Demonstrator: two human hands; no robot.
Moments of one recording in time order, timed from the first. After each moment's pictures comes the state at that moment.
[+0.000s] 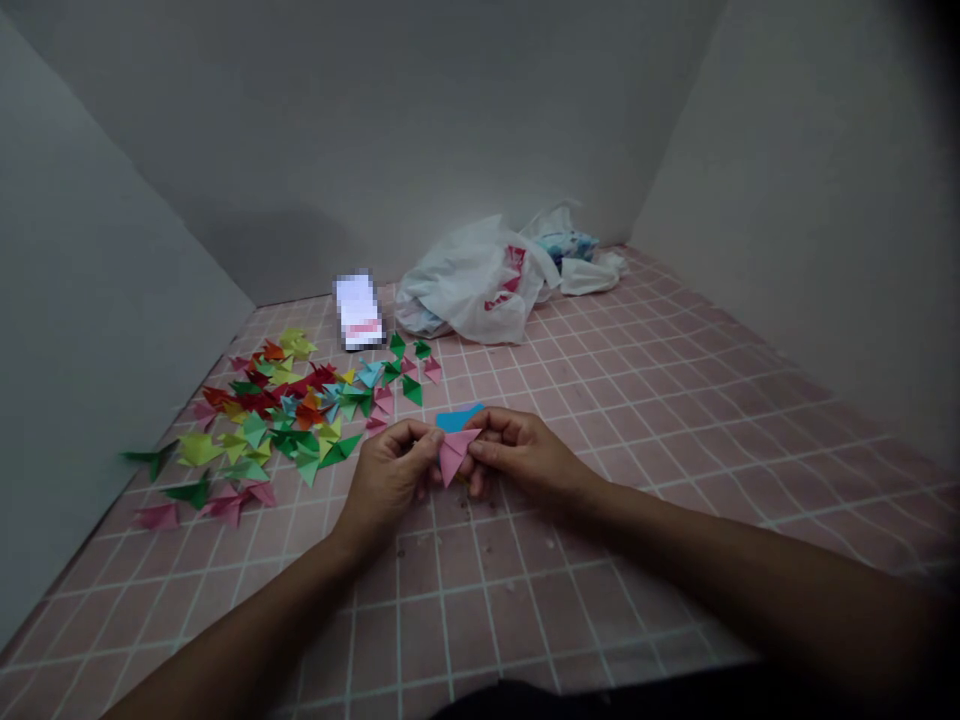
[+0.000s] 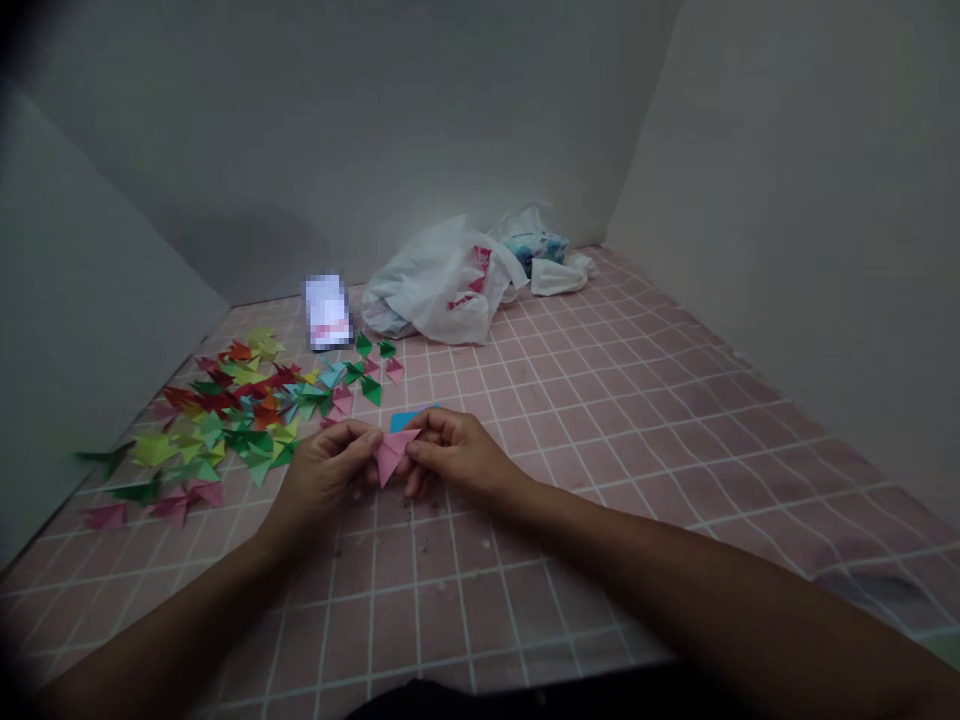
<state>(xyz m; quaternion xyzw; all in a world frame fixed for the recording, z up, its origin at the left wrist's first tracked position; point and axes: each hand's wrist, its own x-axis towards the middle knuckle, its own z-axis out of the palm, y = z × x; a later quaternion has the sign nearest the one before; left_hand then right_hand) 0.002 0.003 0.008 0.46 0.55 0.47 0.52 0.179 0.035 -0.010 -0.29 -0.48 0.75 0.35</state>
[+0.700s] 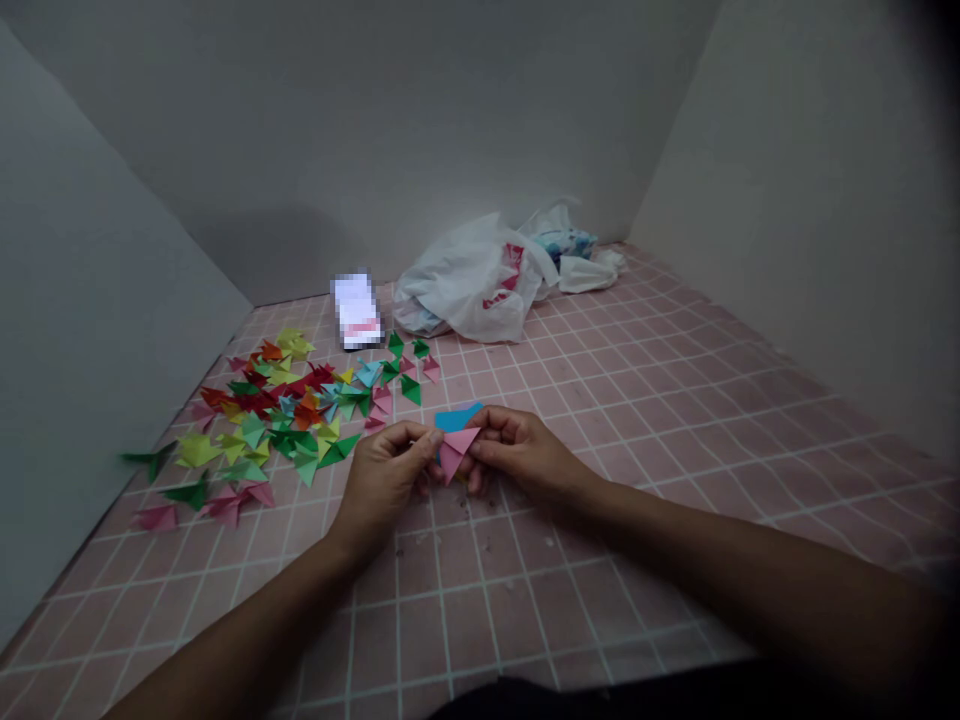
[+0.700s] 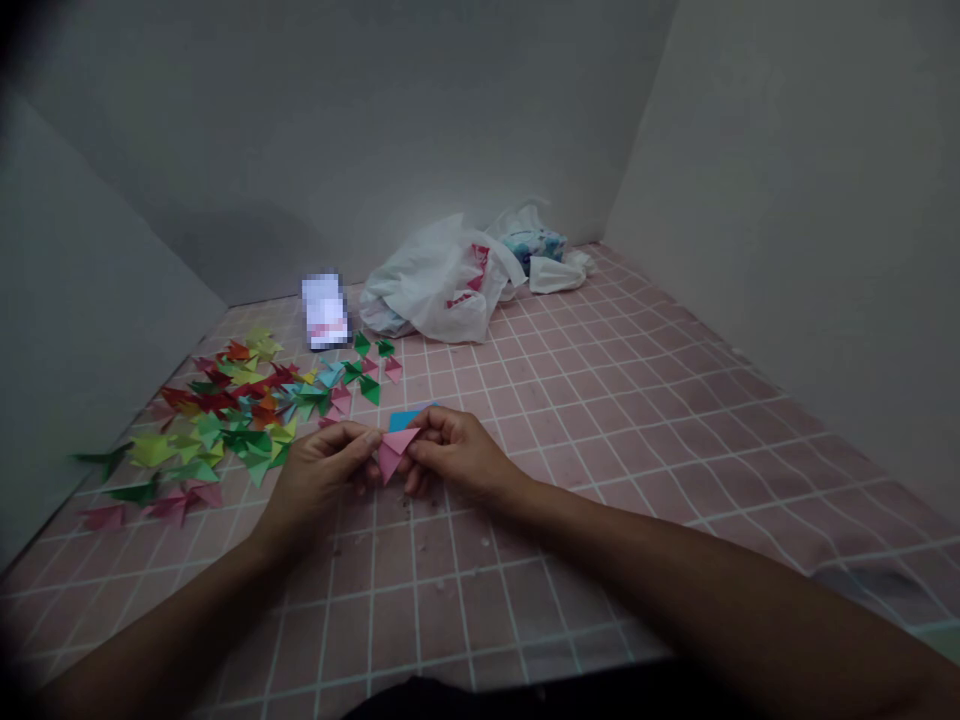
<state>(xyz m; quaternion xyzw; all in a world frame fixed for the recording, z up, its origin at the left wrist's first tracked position) 0.001 0.001 0.012 0.47 0.56 0.46 0.50 0.177 0.034 -0.009 -0.31 -0.47 0.74 0.35</state>
